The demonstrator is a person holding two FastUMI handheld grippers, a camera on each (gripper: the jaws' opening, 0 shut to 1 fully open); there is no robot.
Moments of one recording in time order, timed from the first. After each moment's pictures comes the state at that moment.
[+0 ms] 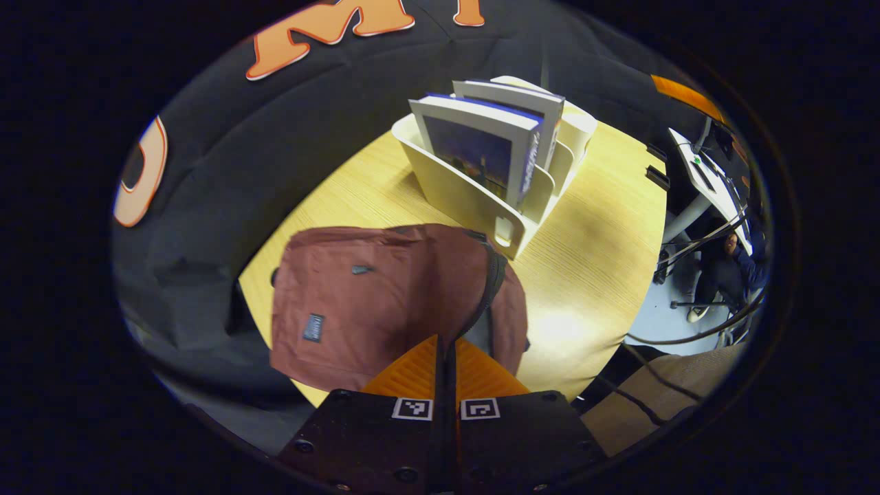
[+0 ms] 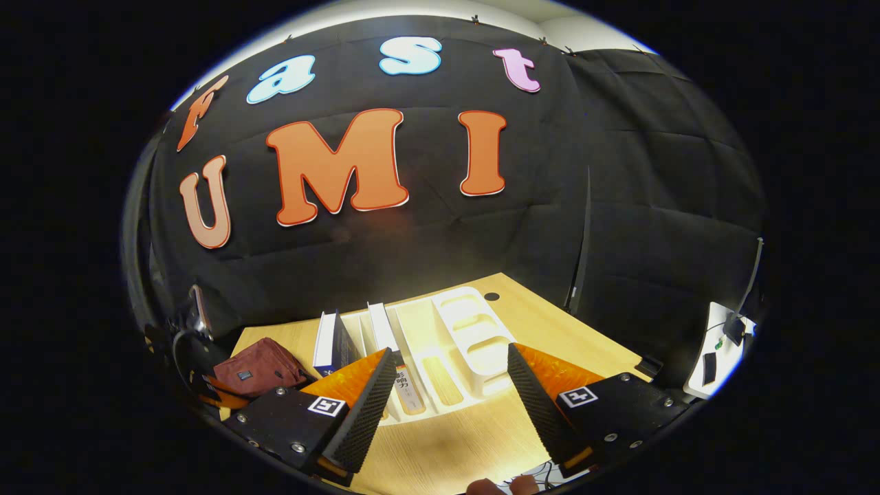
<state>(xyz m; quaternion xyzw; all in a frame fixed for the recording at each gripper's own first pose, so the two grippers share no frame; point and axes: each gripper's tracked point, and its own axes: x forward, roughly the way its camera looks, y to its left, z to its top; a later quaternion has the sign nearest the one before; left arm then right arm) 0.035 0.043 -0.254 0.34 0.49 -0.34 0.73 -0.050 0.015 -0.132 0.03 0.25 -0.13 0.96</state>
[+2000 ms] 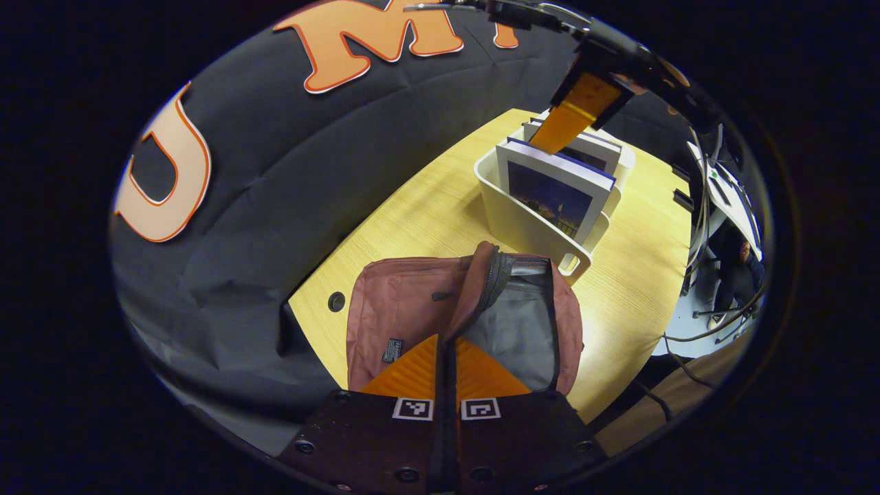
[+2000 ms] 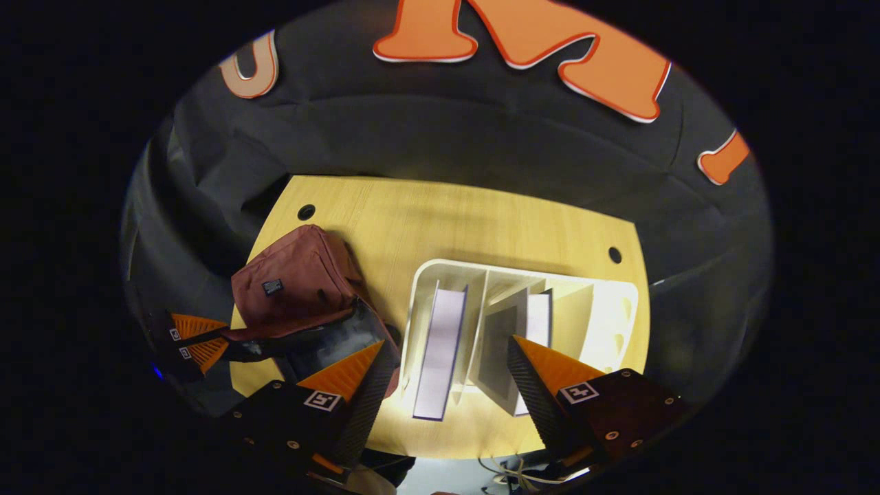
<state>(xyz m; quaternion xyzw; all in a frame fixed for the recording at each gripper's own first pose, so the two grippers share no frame) 0.105 0.072 -0.214 0.33 0.46 -0.31 0.76 0.107 0.176 -0.226 -0.10 0.62 0.10 0.77</state>
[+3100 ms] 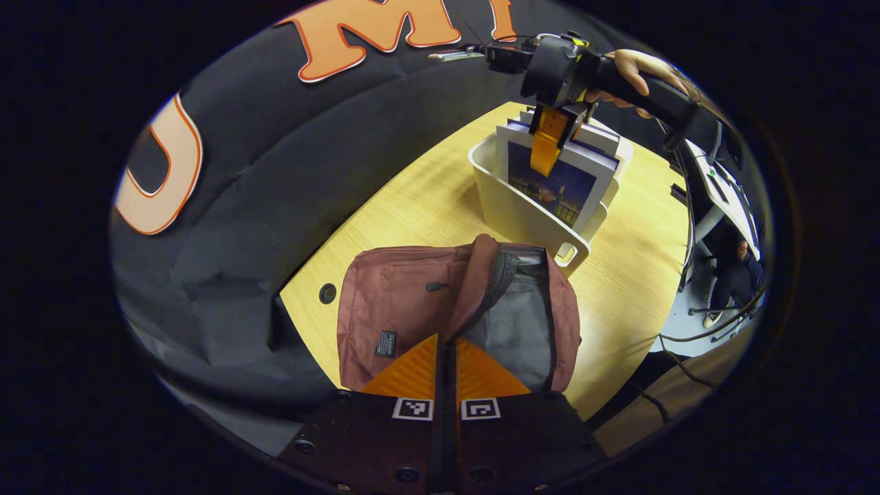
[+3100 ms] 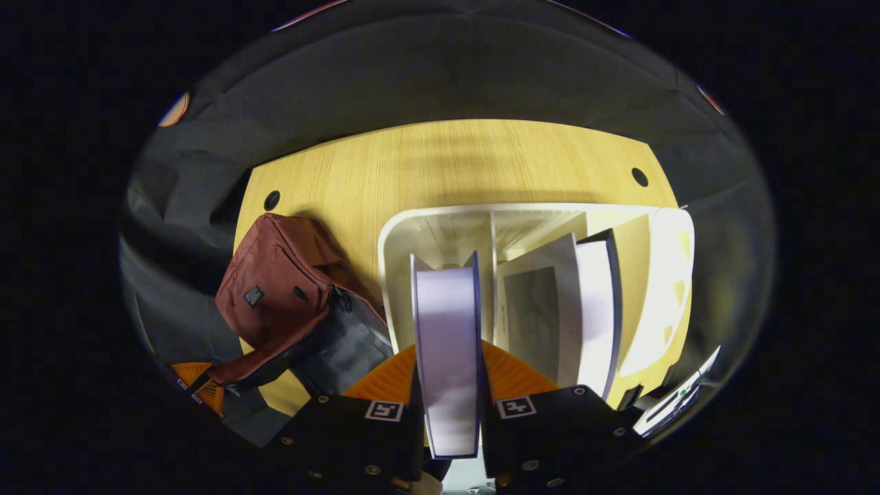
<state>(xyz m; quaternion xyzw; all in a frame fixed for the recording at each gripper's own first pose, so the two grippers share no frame) 0.098 0.076 -0.228 0.33 0.48 -0.31 0.75 0.100 0.171 -0.292 -0.02 0.69 0.04 0.72</state>
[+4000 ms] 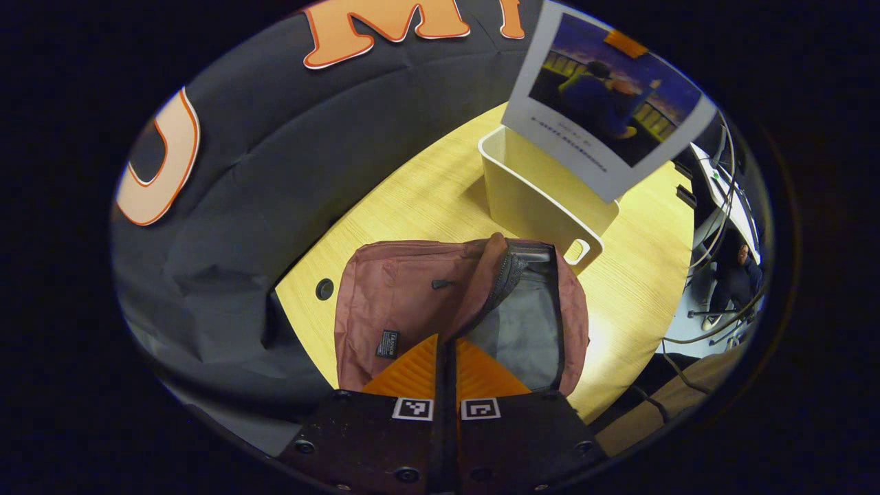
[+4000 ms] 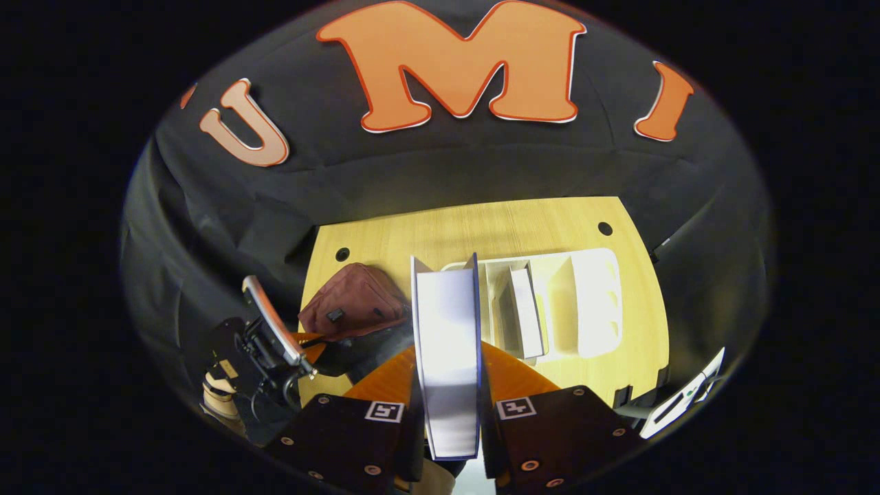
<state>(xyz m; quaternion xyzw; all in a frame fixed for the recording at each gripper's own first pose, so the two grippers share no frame) 0.112 0.082 -0.244 0.33 0.49 -0.31 0.75 0.053 0.173 -0.084 0.04 0.56 0.07 0.82</state>
